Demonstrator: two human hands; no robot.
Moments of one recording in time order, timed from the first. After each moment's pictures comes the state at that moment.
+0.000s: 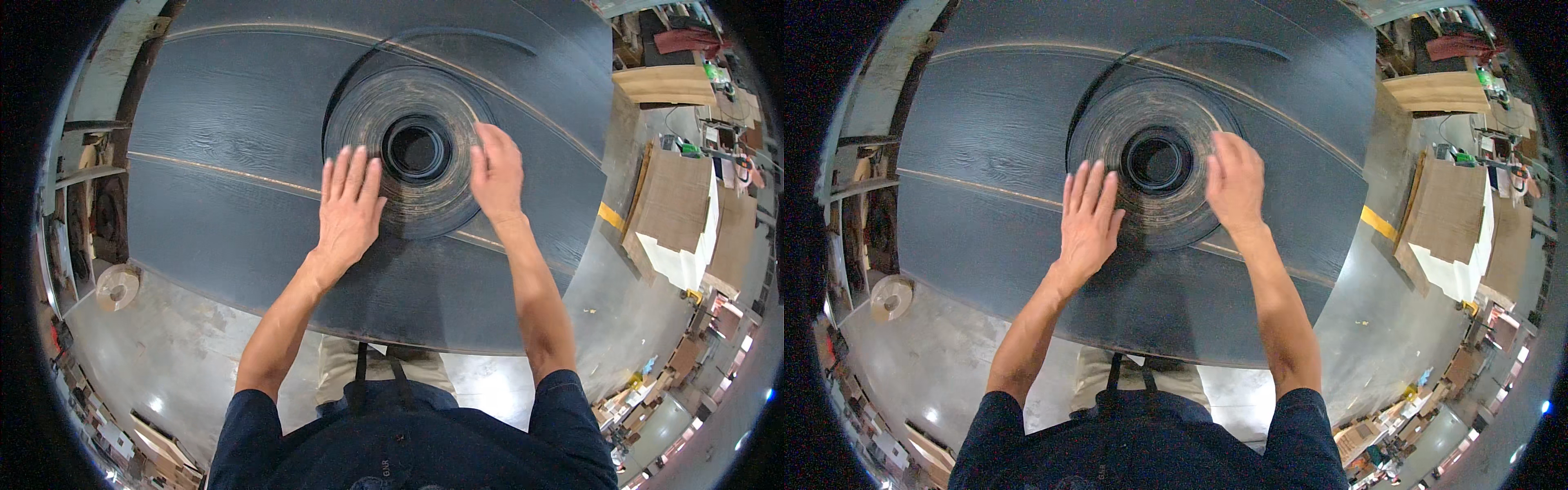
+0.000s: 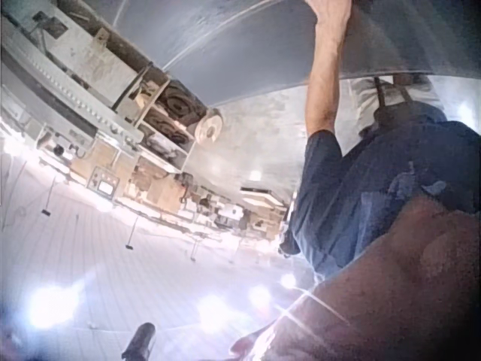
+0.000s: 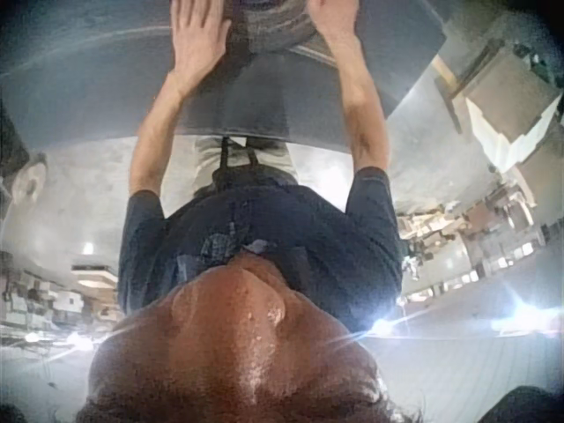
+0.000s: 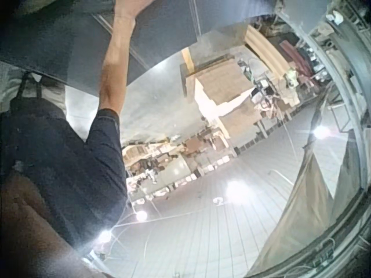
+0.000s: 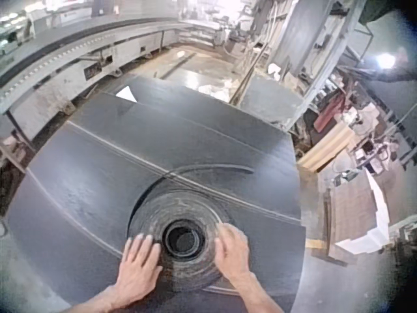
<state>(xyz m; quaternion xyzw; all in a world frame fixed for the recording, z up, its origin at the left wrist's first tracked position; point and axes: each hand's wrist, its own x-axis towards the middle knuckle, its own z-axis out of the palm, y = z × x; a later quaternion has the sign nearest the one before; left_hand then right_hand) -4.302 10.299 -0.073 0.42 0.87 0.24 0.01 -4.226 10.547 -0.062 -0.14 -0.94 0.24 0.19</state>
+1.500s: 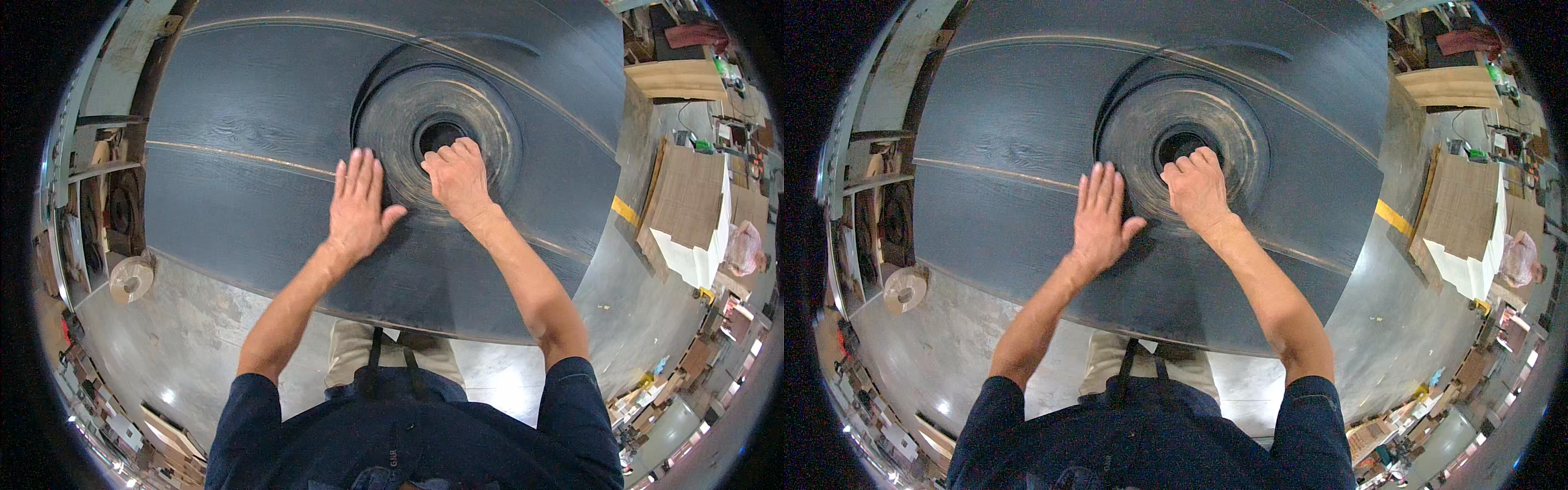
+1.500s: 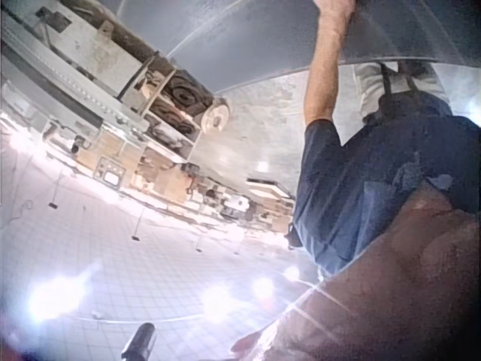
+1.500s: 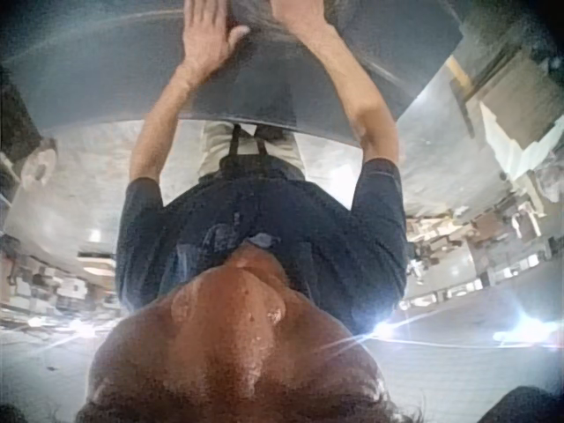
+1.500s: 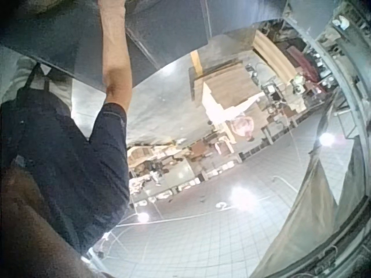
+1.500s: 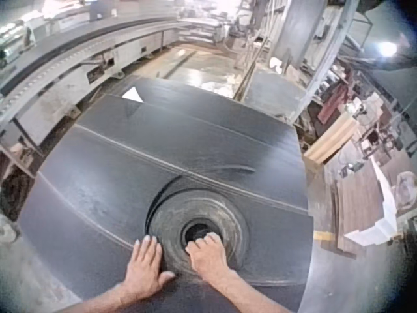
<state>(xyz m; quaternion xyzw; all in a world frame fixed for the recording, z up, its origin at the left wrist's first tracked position) -4.296 10.277 -0.097 0.45 0.88 0.16 0.07 -4.242 10.486 -0.093 0.02 -0.98 0.15 0.15</state>
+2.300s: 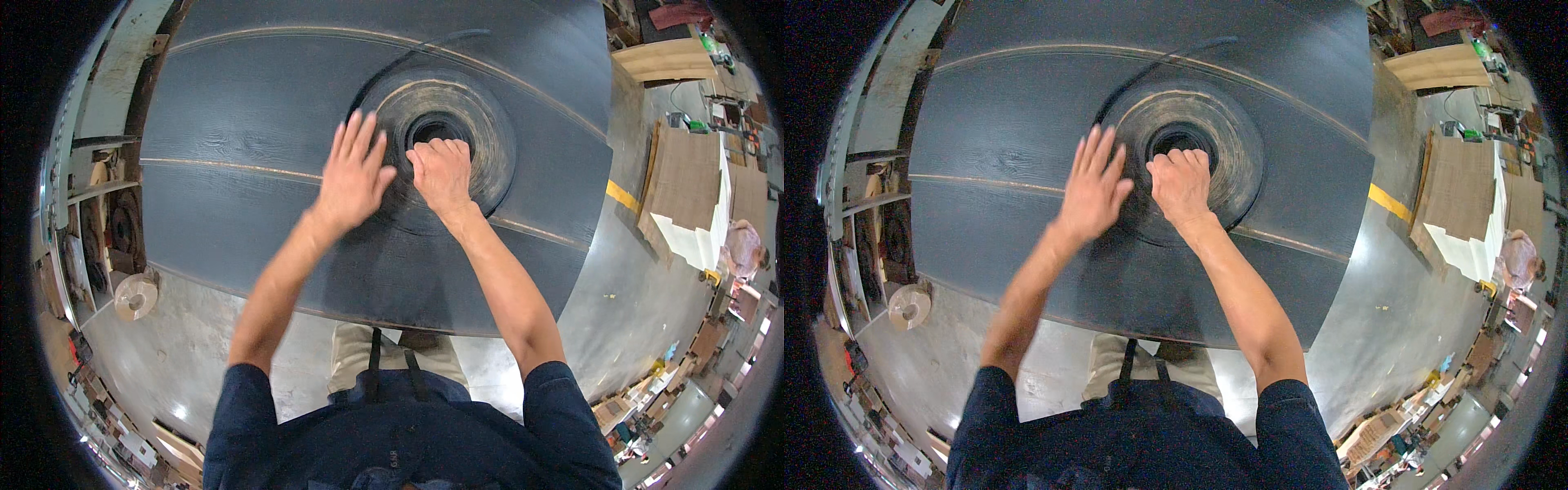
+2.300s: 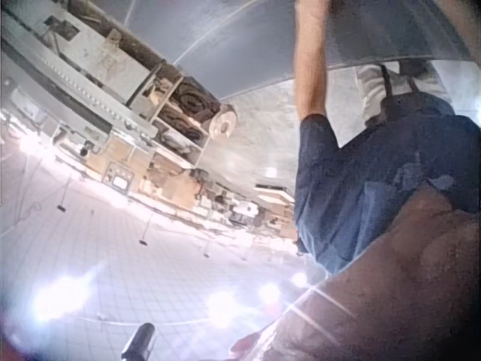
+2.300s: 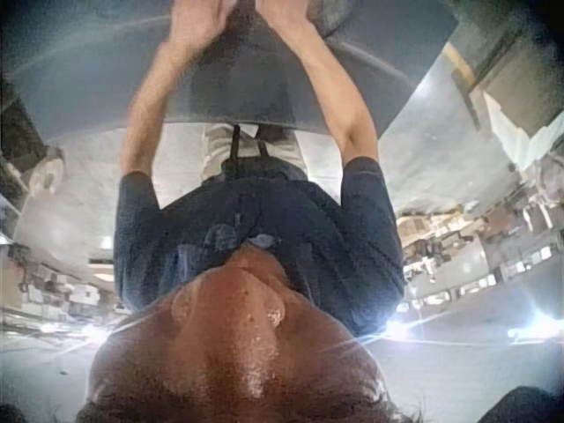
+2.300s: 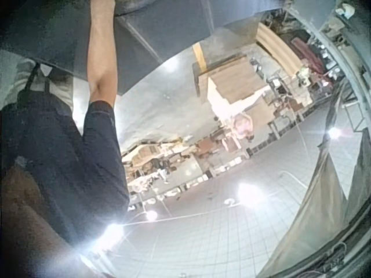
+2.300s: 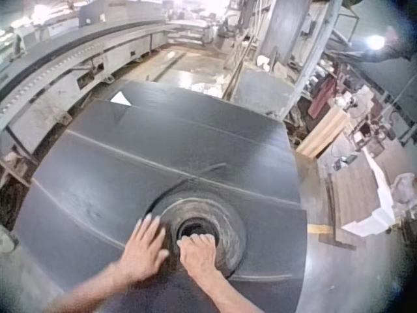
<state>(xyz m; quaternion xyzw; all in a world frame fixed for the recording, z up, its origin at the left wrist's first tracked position) -4.335 10.312 -0.082 0.52 0.83 0.22 0.01 -4.237 10.471 -0.109 -0.12 -0.95 0.17 0.21</state>
